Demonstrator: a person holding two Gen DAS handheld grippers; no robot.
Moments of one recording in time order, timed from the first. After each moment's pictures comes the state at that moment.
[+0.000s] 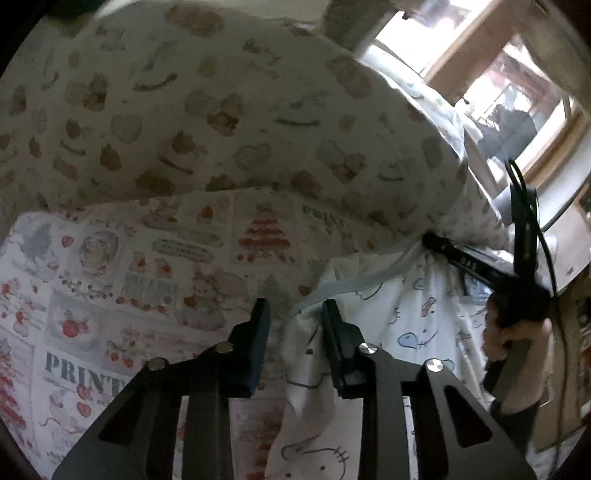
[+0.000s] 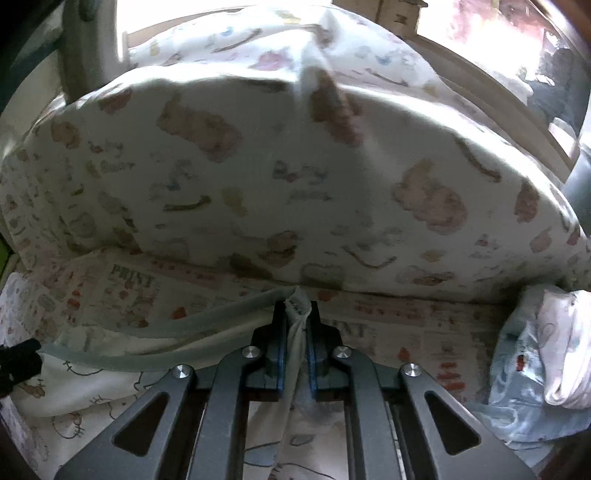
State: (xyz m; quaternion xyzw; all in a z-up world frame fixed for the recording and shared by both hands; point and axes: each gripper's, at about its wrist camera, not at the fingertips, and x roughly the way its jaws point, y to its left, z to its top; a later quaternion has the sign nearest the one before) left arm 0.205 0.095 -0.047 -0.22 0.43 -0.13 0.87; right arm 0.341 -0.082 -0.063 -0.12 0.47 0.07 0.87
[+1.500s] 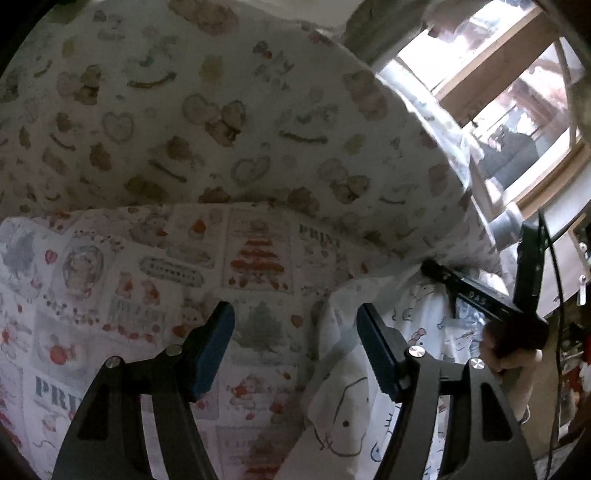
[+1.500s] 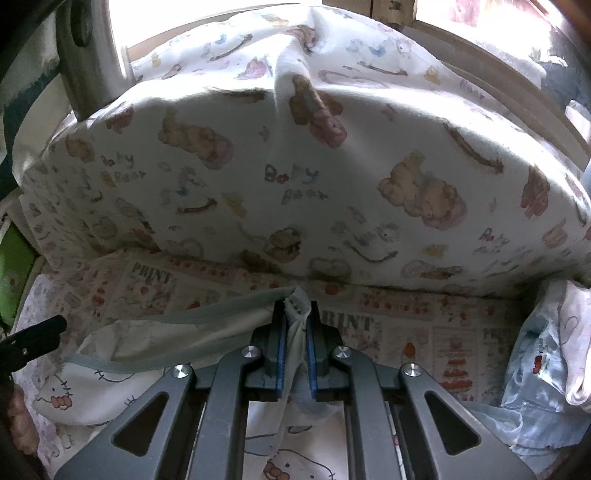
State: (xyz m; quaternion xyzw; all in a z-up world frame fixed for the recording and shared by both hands) left arm 0.235 0.107 -0.052 -0.27 0.45 -0.14 0.84; right arm 0.354 -0.130 -0.042 -0.07 0.49 0.12 0.86
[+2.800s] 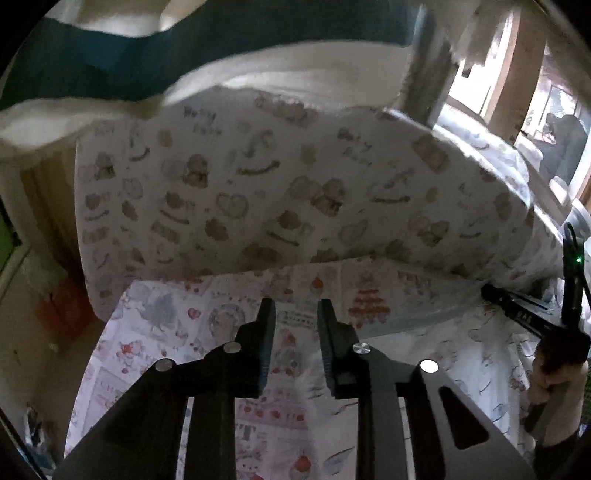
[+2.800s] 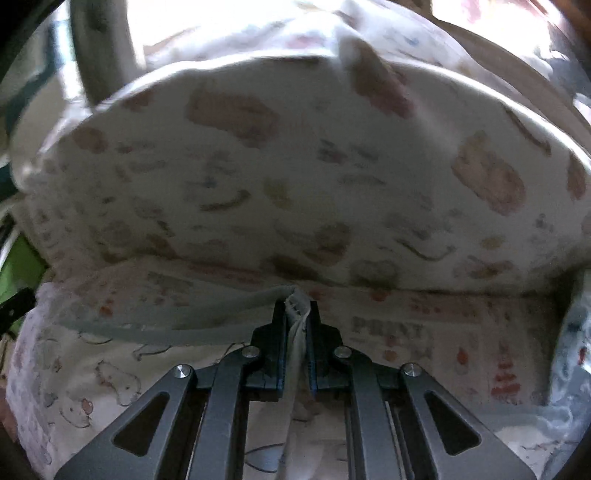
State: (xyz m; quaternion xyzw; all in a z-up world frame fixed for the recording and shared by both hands) left arm 0.208 0.140 -0.029 -0.15 0.40 0.04 0.90; right arm 0.347 -0.128 -0.050 -0.05 0.46 0.12 0.88
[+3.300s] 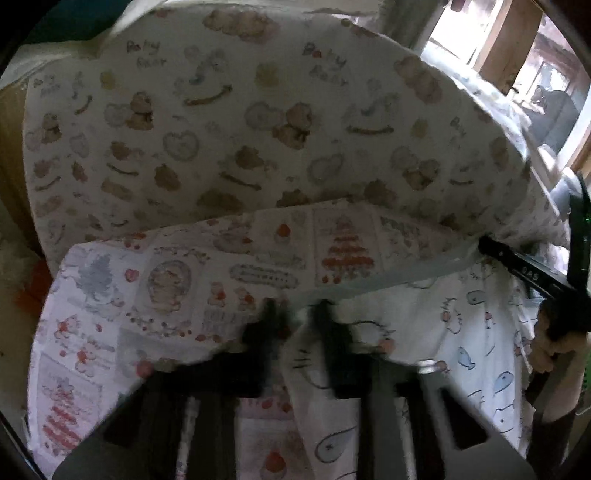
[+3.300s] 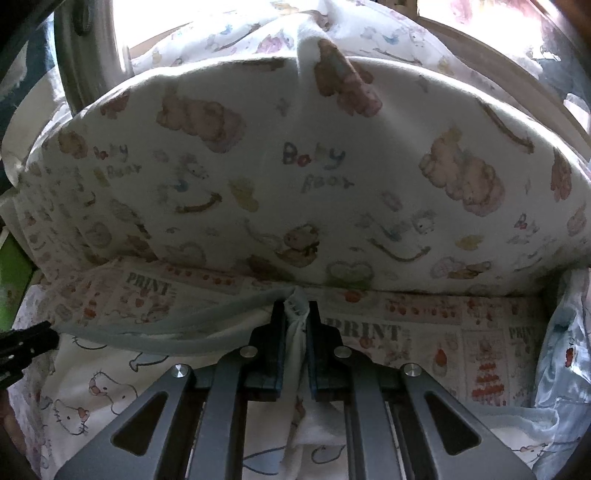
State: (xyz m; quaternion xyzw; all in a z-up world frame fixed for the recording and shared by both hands) left arm 0.226 0.120 -0.059 -0.16 0.46 -0.04 0.87; right arm 0.346 -0.133 -0.044 -0.06 0.46 0.11 0.88
